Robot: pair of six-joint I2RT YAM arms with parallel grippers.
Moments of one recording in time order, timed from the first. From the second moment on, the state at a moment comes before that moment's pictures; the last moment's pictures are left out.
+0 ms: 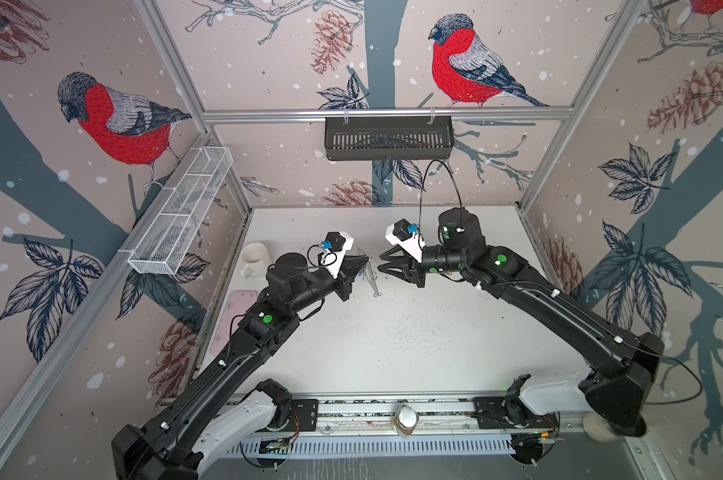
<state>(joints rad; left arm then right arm) -0.55 0.90 0.85 -0.06 0.36 -0.05 0.76 1.35 1.34 -0.40 -0.59 -0.22</state>
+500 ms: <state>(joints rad) -0.55 0.92 0.85 0.00 0.15 -0.22 0.94 1.31 1.07 0.12 -0.33 0.18</state>
